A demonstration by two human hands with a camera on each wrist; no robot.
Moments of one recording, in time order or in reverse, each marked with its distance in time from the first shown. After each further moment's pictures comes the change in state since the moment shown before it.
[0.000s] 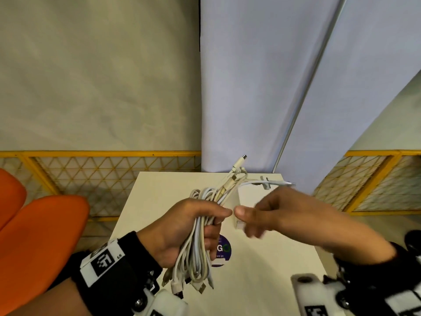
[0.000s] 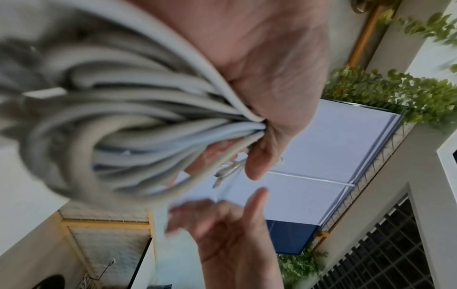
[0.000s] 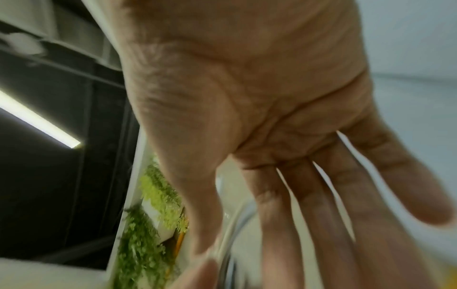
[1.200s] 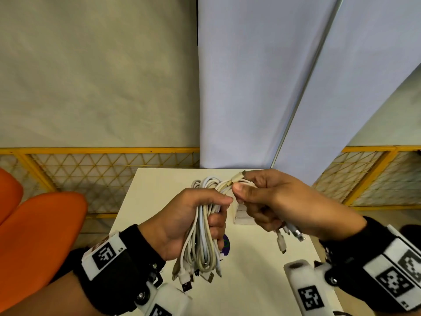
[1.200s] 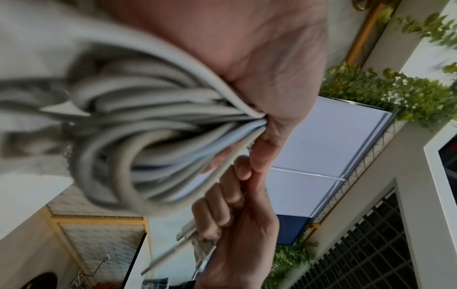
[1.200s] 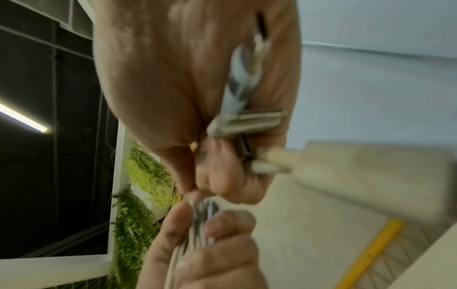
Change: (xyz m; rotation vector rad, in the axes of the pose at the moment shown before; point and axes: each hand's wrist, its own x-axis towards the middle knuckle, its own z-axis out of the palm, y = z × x) left_hand 0.001 0.006 0.005 -0.066 -0.083 0.038; right_hand 0.025 0.007 0.001 0.618 -0.161 -0.261
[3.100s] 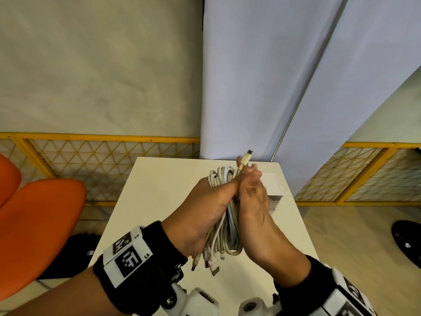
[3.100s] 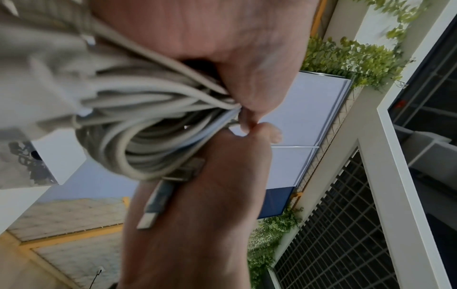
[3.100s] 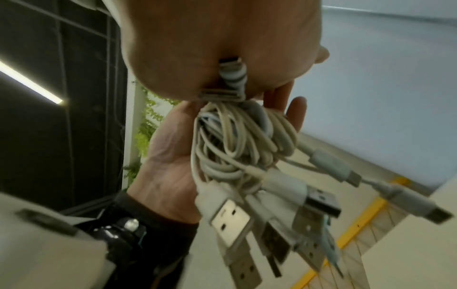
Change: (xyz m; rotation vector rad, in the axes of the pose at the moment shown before) left_hand 0.000 -0.015 0.042 0.031 0.231 0.343; right_hand 0.013 0.047 0.080 -0.216 0.594 -0.057
